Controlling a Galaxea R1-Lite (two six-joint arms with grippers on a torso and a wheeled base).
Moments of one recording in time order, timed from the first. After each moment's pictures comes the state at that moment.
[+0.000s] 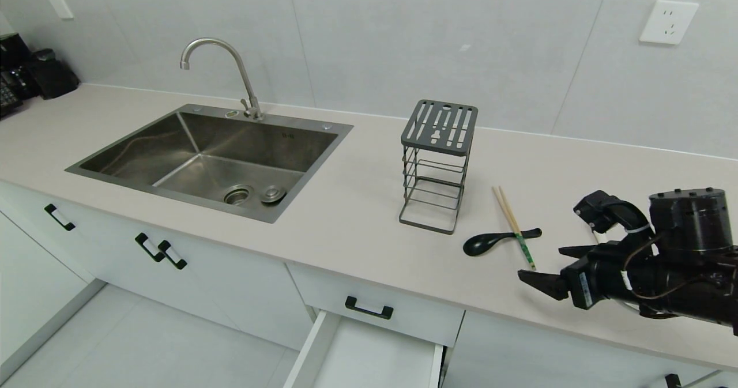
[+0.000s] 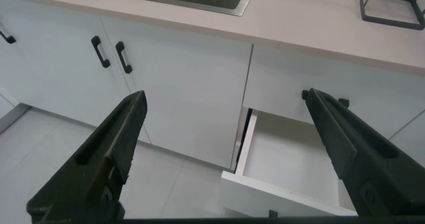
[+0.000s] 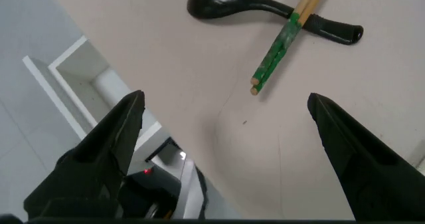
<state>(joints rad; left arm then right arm) 0.00 0.00 0.00 0.00 0.03 -0.04 0.32 1.62 -0.58 -0.53 0.16 -0.11</state>
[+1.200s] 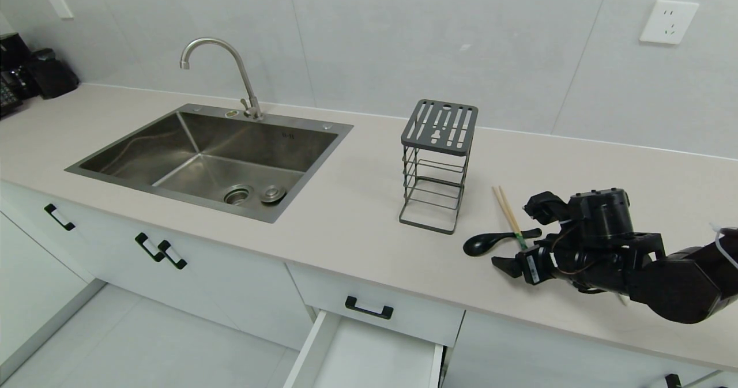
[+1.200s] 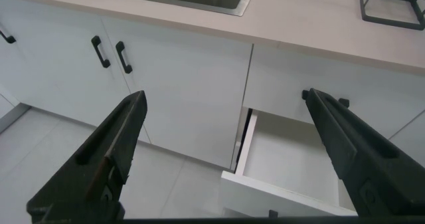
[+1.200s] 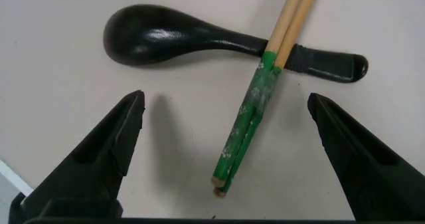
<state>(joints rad) 0.00 0.00 0.00 0.00 0.03 -0.04 0.33 1.92 -0.76 -0.61 0.01 -0.09</state>
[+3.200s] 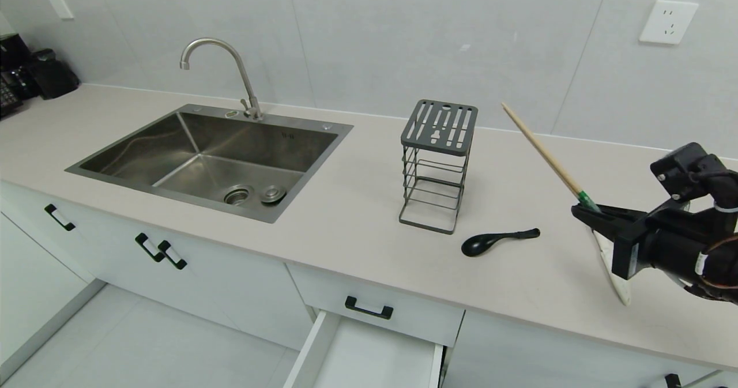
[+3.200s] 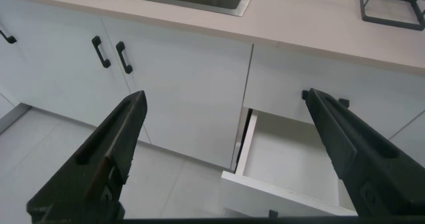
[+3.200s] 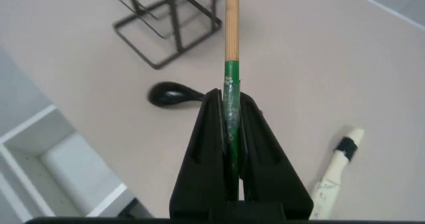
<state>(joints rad) 0.00 0.00 0.00 0.00 0.03 -0.04 0.32 1.38 -0.49 -0.76 0.10 -0.22</state>
